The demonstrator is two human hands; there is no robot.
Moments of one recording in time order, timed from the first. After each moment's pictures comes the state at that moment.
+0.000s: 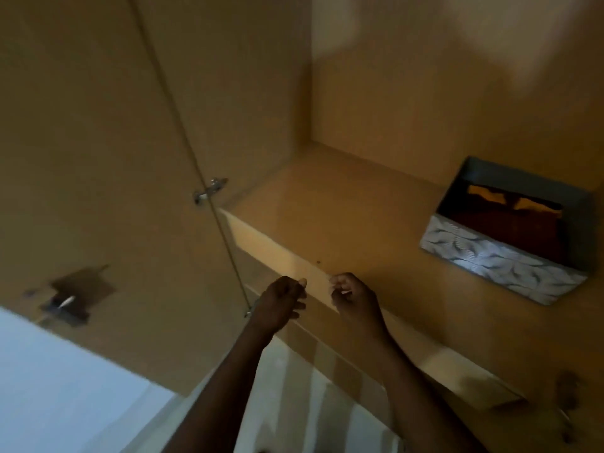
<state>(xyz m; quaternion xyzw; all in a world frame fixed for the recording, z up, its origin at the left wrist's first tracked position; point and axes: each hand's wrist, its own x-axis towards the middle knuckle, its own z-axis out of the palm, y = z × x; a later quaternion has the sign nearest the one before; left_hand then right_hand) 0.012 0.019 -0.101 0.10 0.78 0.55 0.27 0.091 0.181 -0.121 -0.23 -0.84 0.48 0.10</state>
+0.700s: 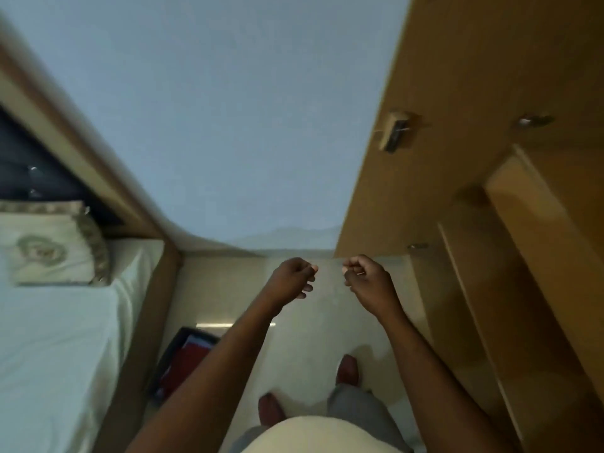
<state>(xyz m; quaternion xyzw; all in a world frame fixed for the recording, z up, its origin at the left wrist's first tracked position) 0.302 -0.396 -0.176 -0.27 0.71 0.64 0.11 0.238 -0.211 -0.163 0.08 -0.87 0.45 -0.20</state>
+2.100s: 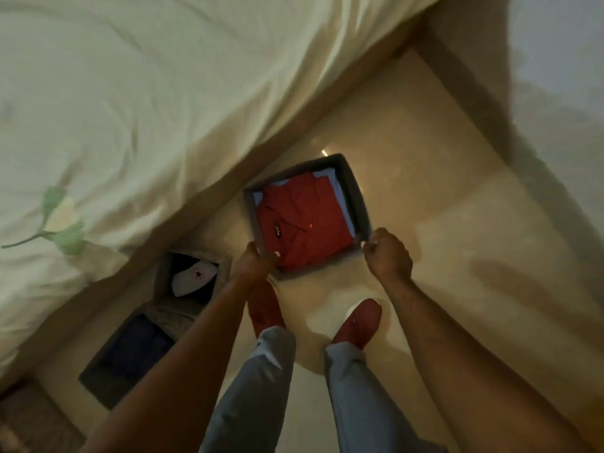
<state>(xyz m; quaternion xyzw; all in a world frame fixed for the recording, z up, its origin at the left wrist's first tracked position) 0.686 -0.649 -0.711 -0.75 0.31 0.58 0.09 0.433 -0.594 -0.723 0.36 -0.85 -0.04 -0.39</state>
